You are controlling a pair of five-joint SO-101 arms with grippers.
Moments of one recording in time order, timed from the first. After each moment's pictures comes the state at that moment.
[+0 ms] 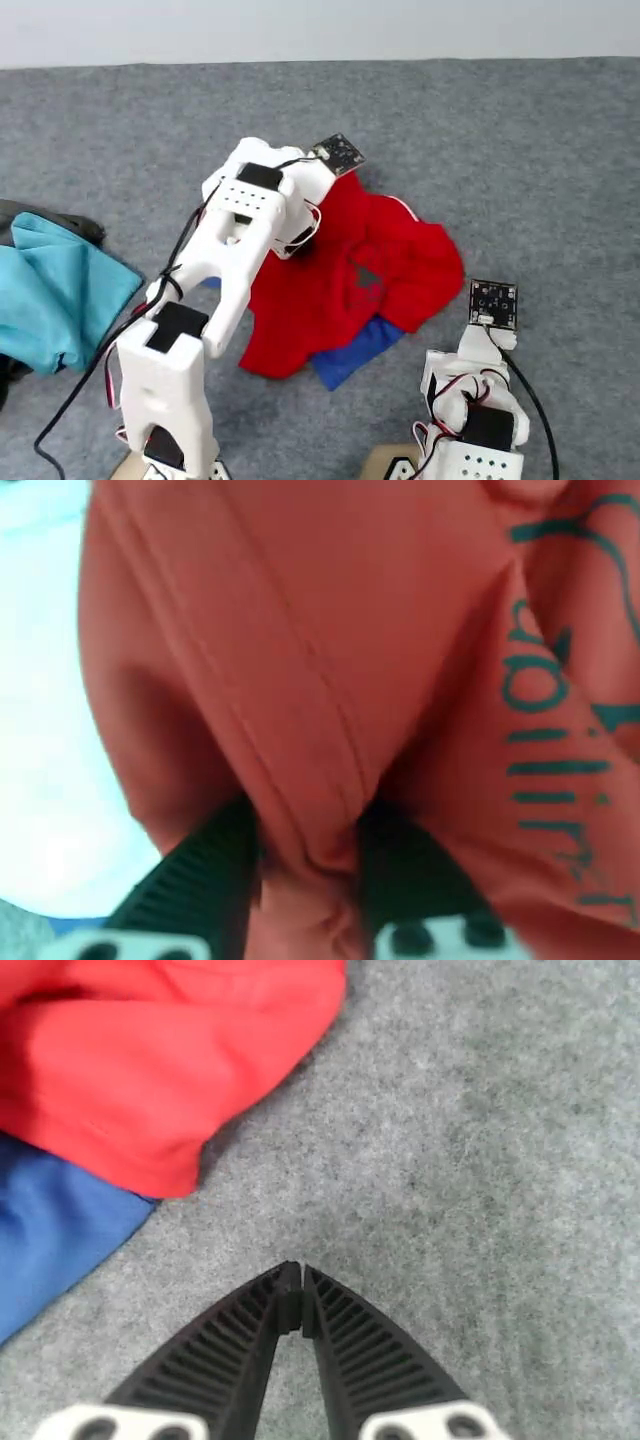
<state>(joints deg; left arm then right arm) 15.5 27.3 -7.1 74.4 -22.1 8.5 -103.2 95.6 76.0 1.4</state>
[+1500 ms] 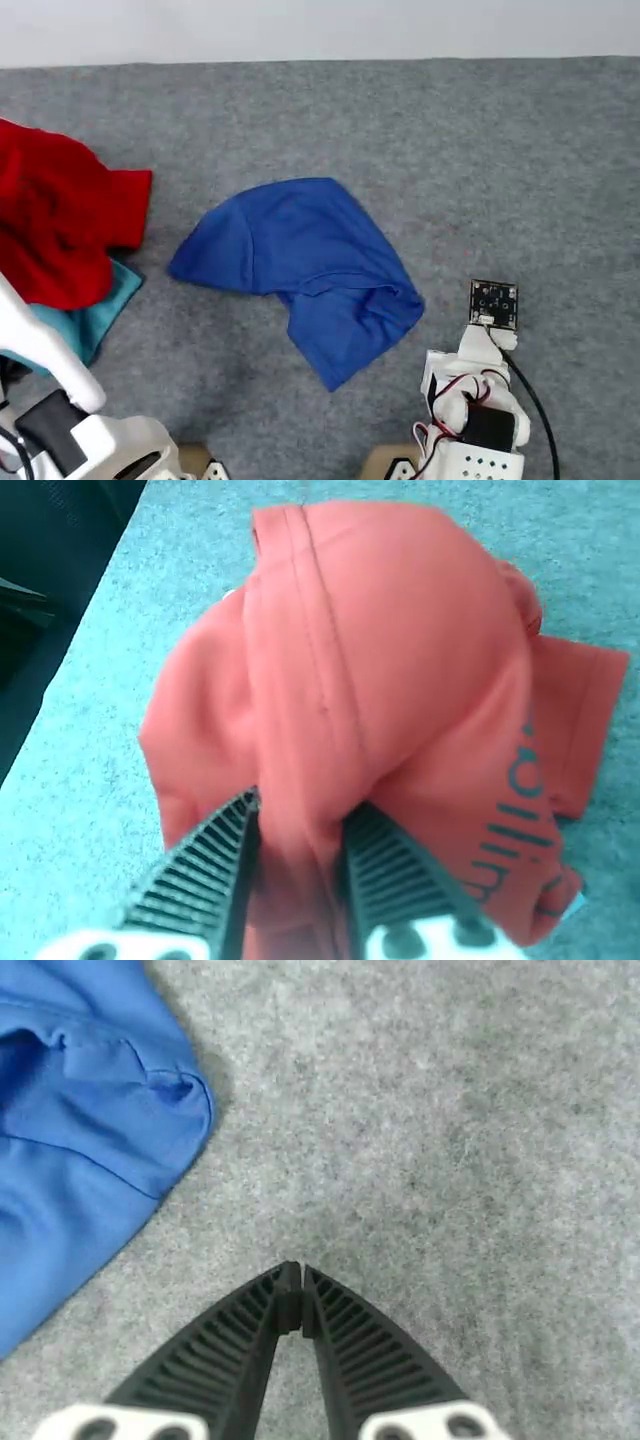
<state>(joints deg) -44.6 -5.0 -12.3 78.1 -16.1 8.5 -103.2 95.6 76.0 1.4</state>
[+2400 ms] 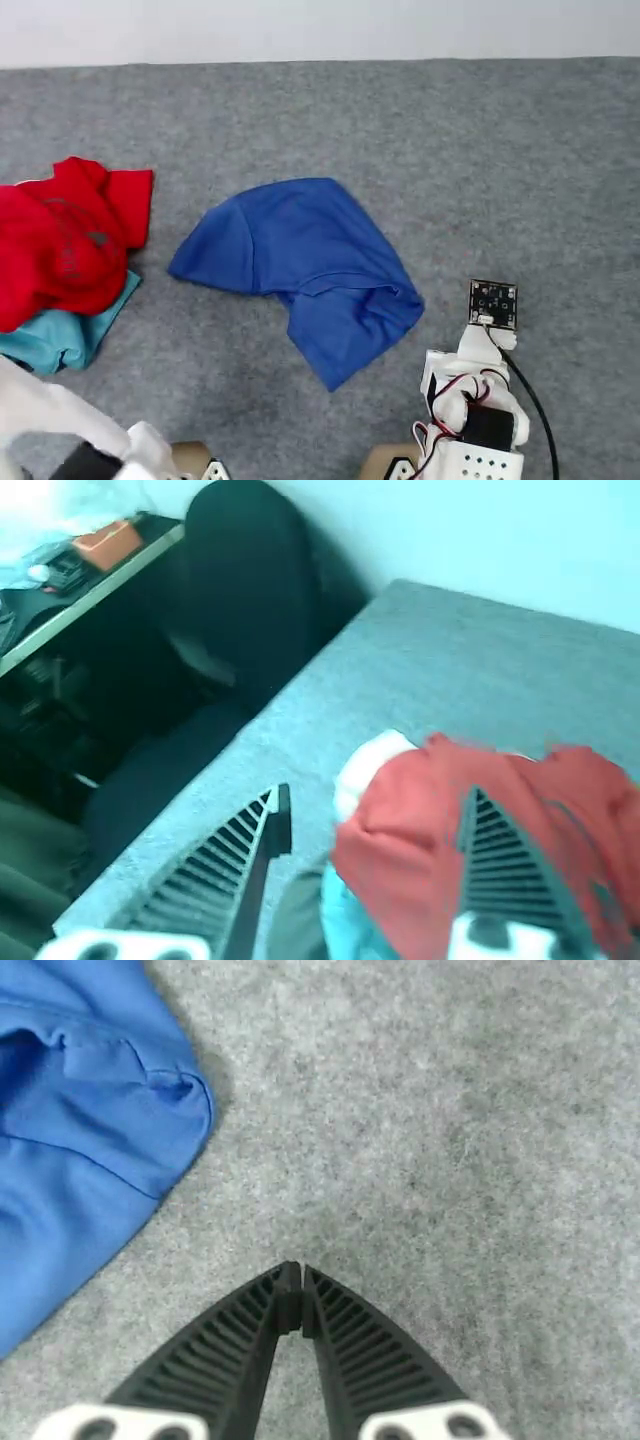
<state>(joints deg) -54.6 -22.0 -28.2 91.1 -11.4 8.5 -103.2 95.6 76.0 1.4</state>
